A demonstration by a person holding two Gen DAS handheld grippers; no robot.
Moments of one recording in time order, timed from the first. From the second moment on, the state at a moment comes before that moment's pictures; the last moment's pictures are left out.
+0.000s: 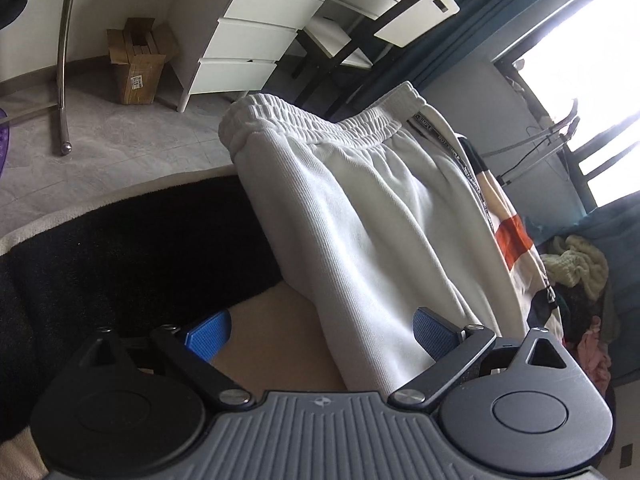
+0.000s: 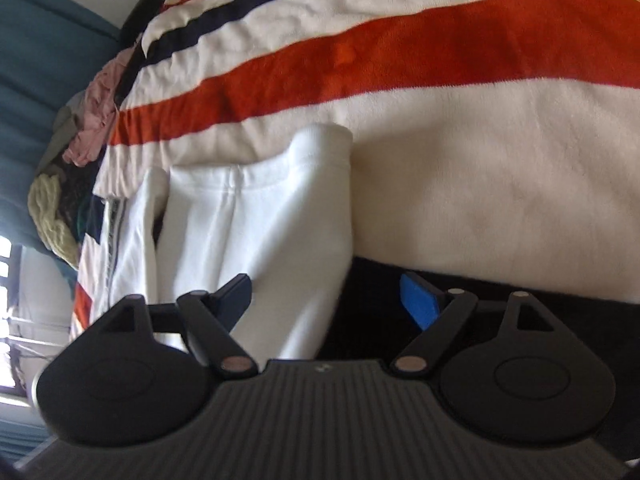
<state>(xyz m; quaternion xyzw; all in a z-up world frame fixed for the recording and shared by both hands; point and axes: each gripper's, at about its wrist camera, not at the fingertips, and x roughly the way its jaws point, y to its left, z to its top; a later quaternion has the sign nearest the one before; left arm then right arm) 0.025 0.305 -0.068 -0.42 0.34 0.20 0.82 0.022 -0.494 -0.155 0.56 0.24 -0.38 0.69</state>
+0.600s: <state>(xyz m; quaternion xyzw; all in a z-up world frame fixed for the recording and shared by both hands) 0.004 0.314 -0.054 -0.45 0.29 0.22 0.82 0.035 -0.519 -0.155 0.58 0.20 -0.35 0.71</state>
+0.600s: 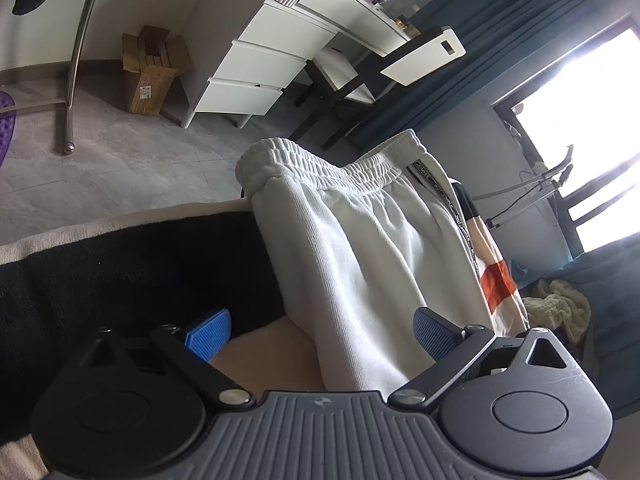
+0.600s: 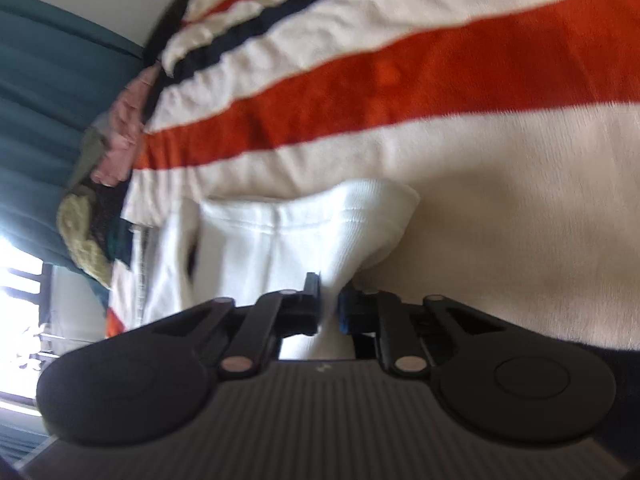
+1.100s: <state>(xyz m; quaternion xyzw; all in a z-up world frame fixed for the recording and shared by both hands) -0.021 0.342 -0.075 -0.55 0.26 0.21 0.77 0.021 -0.538 -0.138 0.60 0.16 -0.29 0.73</state>
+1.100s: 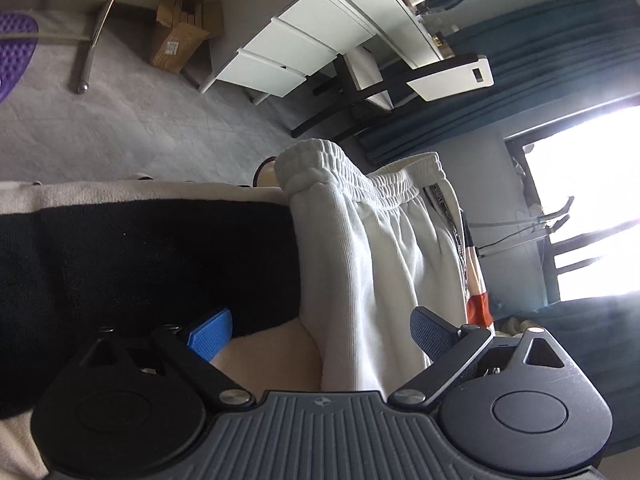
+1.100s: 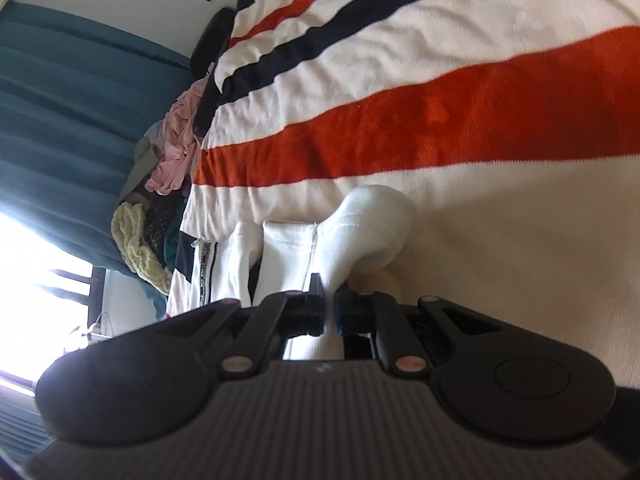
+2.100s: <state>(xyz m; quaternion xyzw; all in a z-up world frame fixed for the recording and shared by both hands) -0.001 0.339 -0.062 -0.55 0.13 0.16 0.81 0.005 -0.514 -0.103 0.54 0.09 -0.32 0.78</state>
